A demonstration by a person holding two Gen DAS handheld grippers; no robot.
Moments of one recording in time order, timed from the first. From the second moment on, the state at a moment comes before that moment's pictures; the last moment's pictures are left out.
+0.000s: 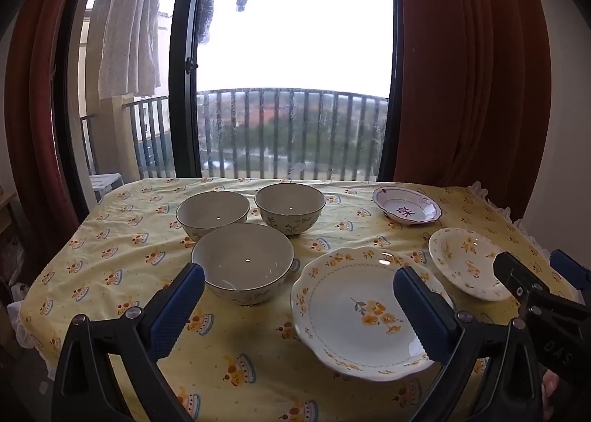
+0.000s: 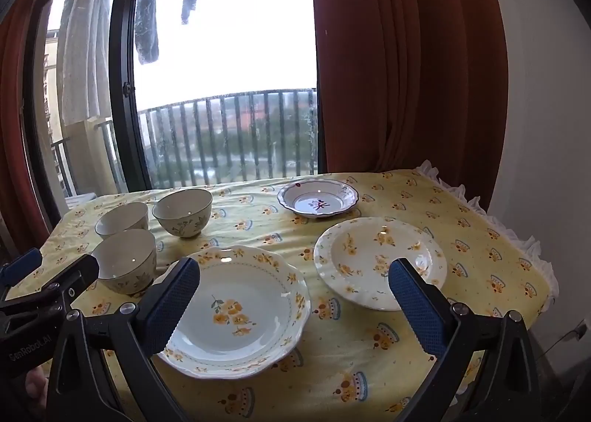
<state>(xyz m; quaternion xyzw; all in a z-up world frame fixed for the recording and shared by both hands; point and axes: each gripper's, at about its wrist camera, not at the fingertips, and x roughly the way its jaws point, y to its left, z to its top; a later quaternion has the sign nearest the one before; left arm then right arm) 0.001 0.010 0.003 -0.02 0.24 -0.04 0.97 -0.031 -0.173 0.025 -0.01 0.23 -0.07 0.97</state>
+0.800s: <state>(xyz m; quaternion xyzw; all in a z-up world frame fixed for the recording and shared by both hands) -0.004 0.012 0.000 -0.01 0.23 -0.03 0.97 -0.036 -0.165 0.024 -0.01 0.22 -0.06 0.97</state>
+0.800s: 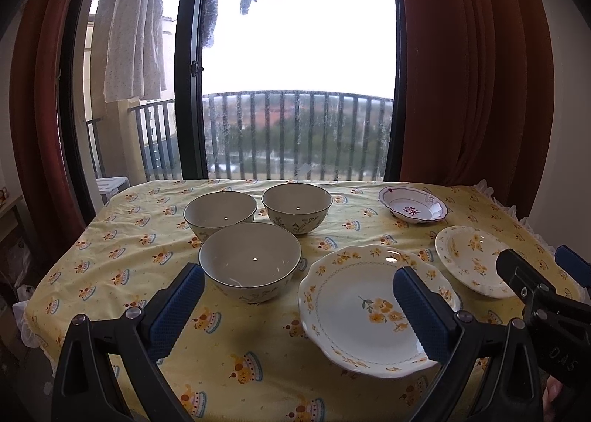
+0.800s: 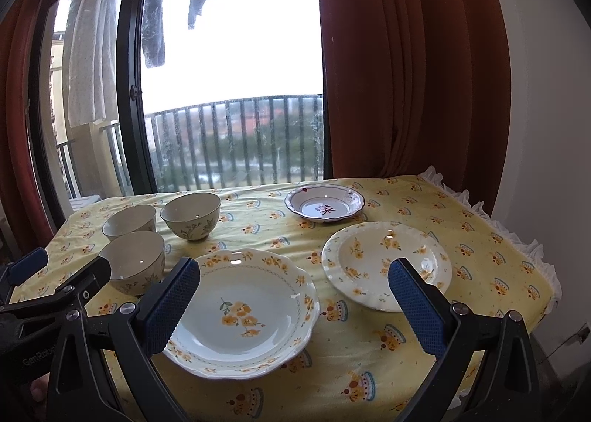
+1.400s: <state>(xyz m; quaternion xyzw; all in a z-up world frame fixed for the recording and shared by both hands) -0.002 0.011 -0.003 0.00 0.24 -0.03 0.97 -0.029 -0.168 0.016 0.00 0.23 -0.07 0.97</state>
